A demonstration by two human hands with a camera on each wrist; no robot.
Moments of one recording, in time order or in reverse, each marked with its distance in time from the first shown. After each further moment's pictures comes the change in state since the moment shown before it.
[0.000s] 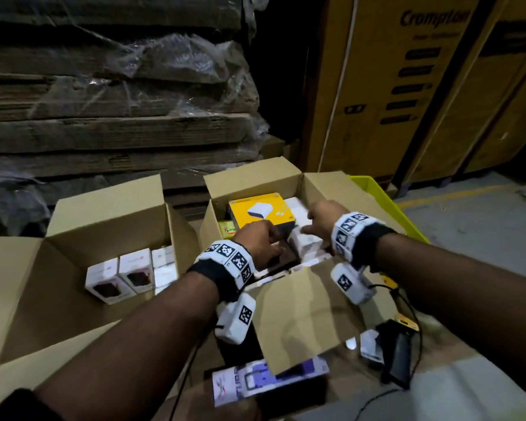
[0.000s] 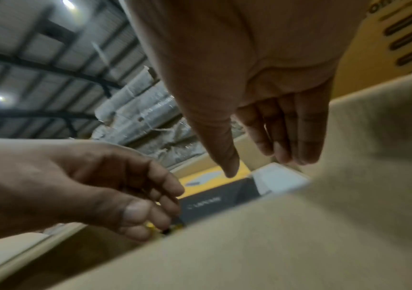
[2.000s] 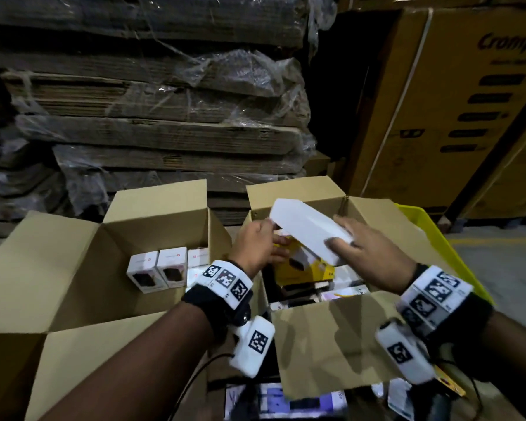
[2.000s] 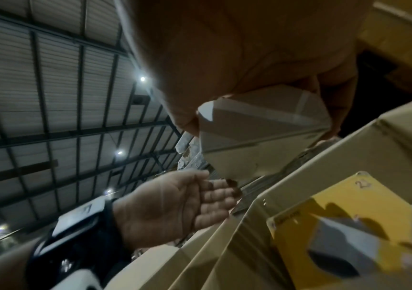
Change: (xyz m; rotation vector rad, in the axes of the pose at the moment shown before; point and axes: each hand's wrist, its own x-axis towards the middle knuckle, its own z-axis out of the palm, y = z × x) left_hand -0.029 -0.018 -0.036 -1.063 0.311 -0.259; right_hand -0.066 -0.028 -0.041 0.411 0.118 -0.281
